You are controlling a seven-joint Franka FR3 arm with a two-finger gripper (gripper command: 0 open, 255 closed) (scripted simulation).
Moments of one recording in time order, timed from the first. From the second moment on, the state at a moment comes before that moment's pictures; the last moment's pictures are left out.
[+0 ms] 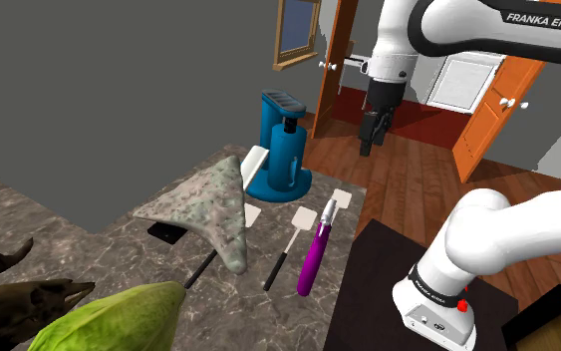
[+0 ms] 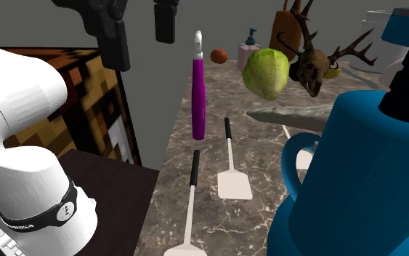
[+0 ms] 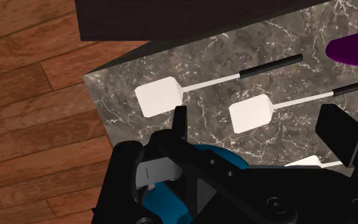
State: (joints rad) arm -0.01 -0.79 0.06 -2.36 0.10 1.46 0.00
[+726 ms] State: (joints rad) arm -0.20 -0.82 0.27 -2.66 0.28 1.78 0.63
